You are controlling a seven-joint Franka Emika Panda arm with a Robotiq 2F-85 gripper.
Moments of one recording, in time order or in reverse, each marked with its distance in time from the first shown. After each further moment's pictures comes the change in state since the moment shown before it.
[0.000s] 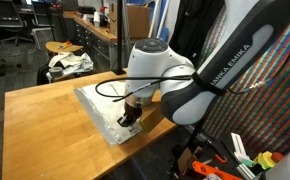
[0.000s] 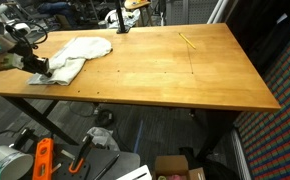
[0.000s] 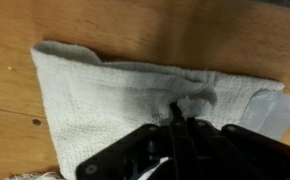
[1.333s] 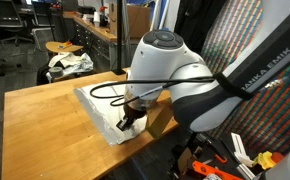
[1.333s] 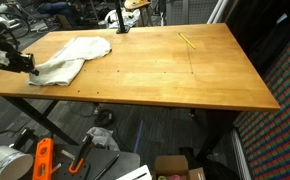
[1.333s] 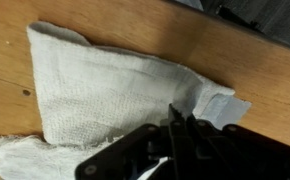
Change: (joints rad) arm 0.016 -0.128 0.055 -0.081 -0.040 0.025 -0.044
